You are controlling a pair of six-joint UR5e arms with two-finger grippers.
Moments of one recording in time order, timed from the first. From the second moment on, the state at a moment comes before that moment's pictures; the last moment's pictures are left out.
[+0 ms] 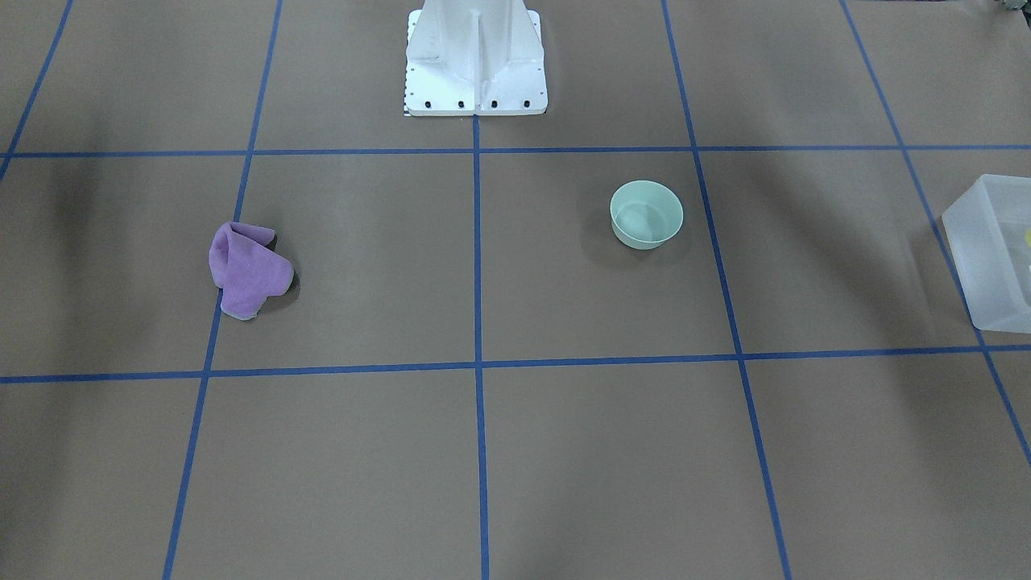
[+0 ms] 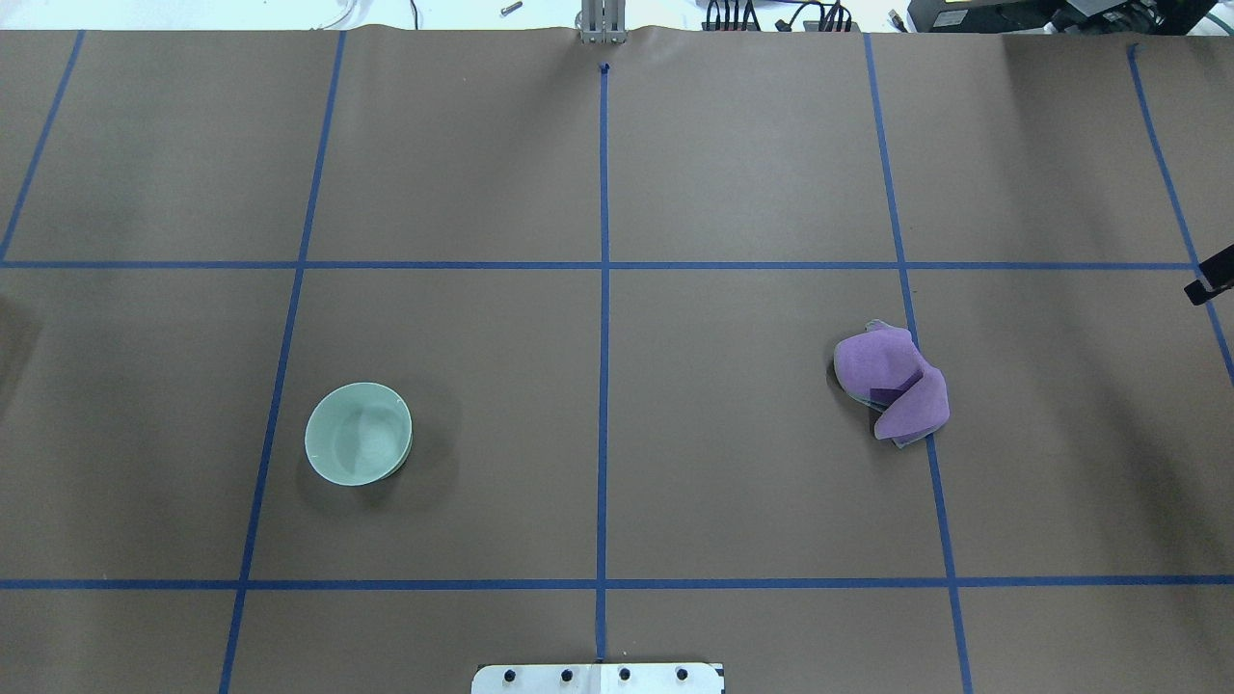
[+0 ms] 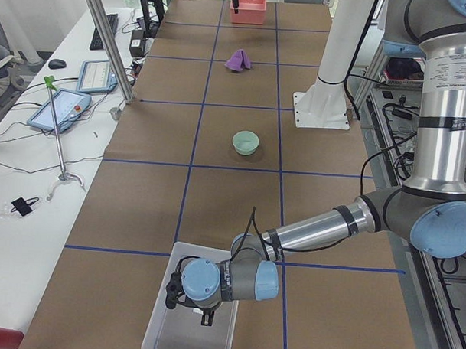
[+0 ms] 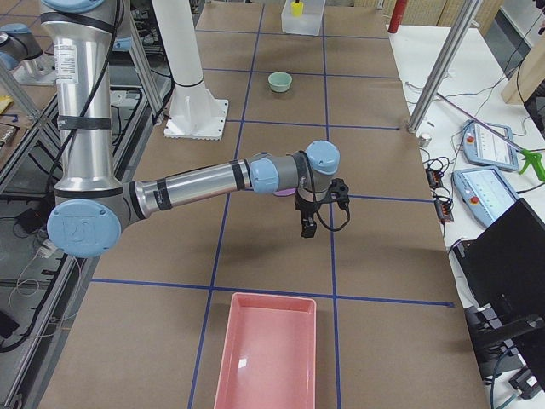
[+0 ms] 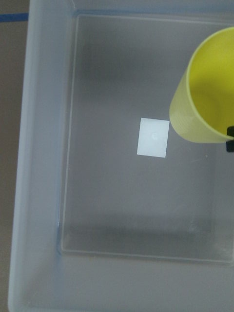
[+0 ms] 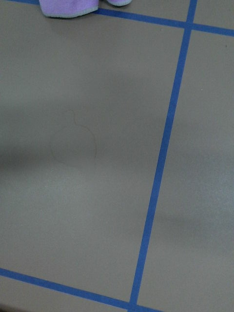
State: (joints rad) left arm -1.64 -1.55 -1.21 -1.86 -2.39 0.16; right arm 1.30 -1.58 1.84 -1.65 2.37 0.12
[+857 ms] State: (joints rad) left arm -1.62 -1.57 -1.73 -1.35 -2.42 0.13; right arm 1.04 -1.57 1.86 -1.33 2.32 0.71
